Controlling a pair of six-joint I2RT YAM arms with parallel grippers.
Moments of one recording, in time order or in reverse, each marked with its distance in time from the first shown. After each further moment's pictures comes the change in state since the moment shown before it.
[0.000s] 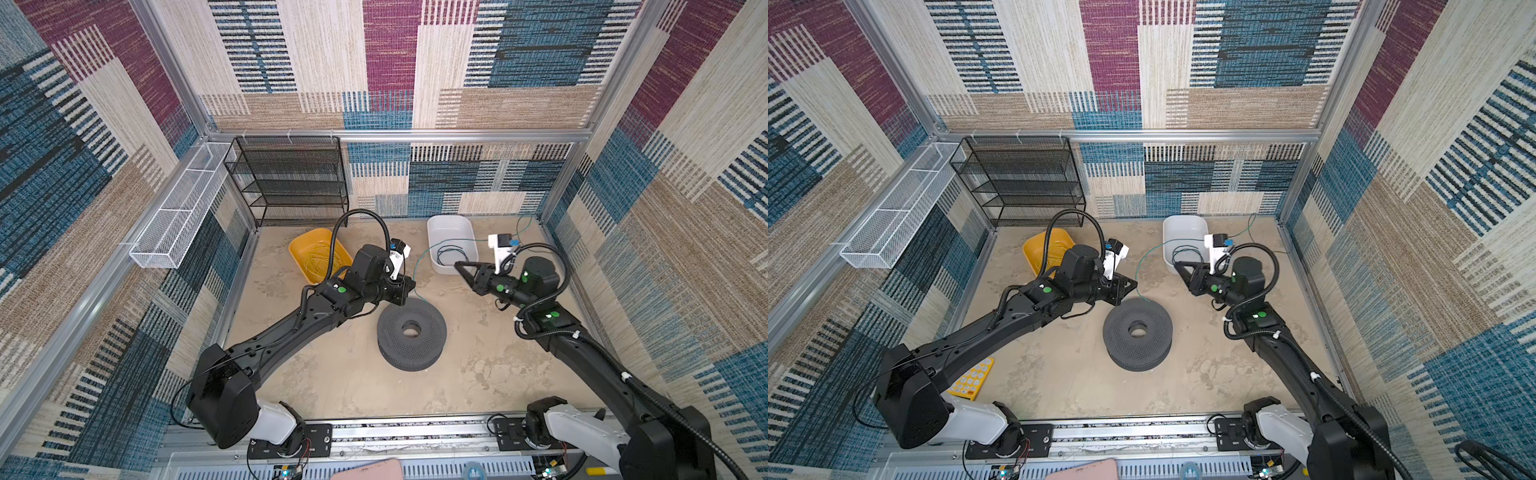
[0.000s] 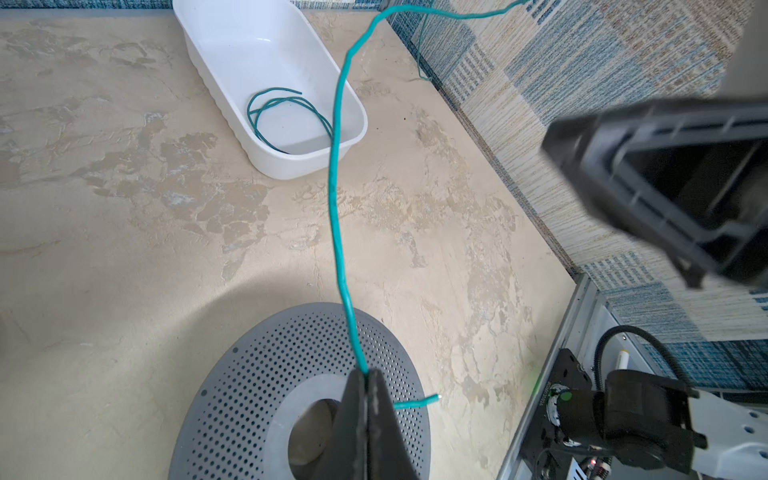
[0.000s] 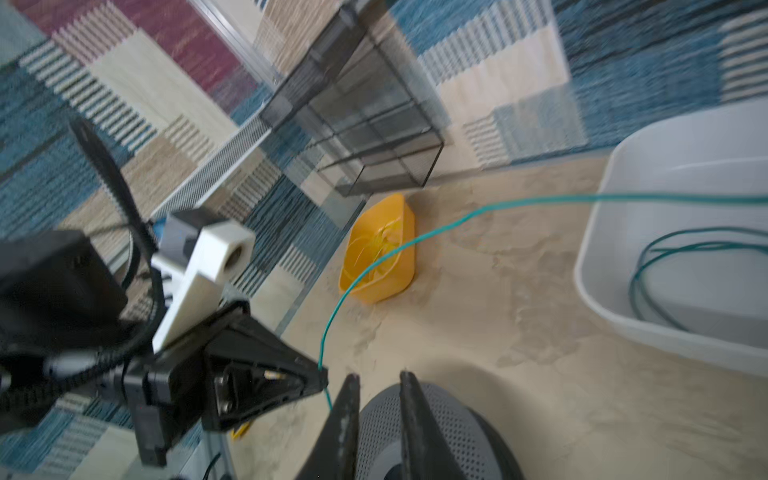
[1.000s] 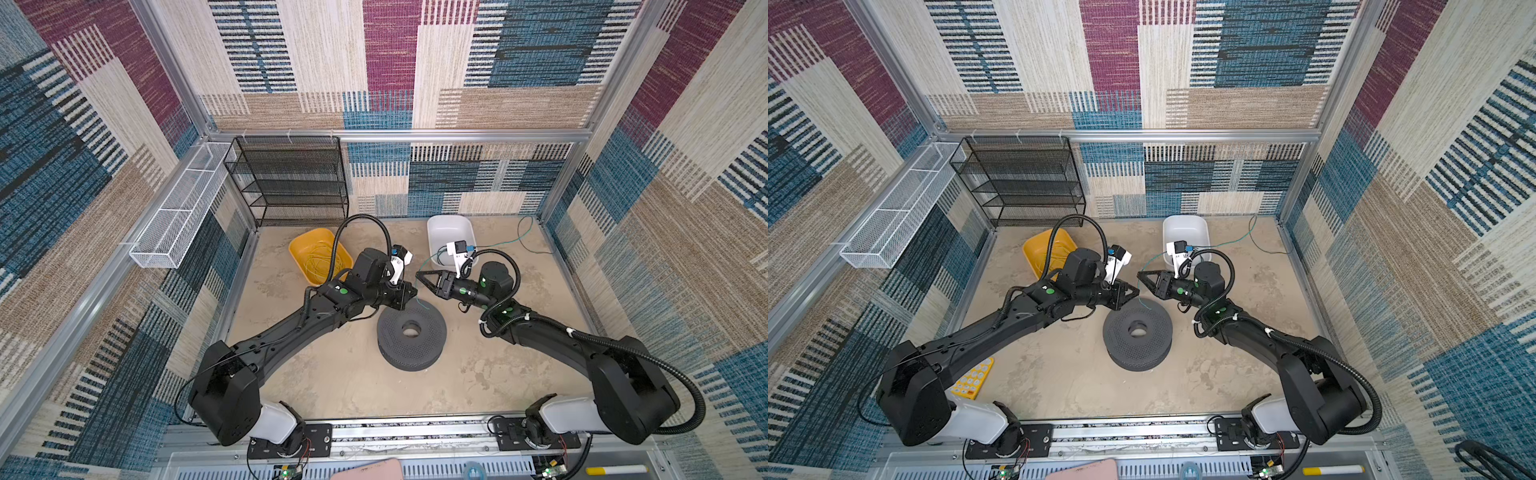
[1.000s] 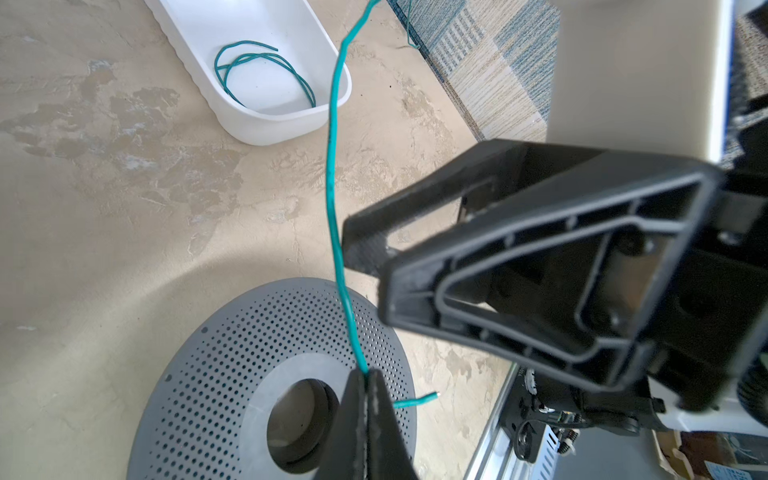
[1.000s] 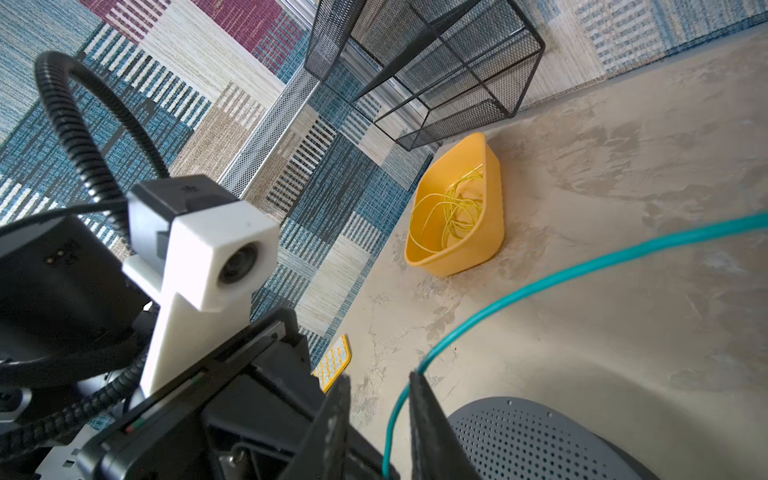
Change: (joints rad) left arm 0.000 0.003 -0.041 0.003 0.078 -0.019; right arm 0.185 0.306 0.006 0.411 0.003 0.270
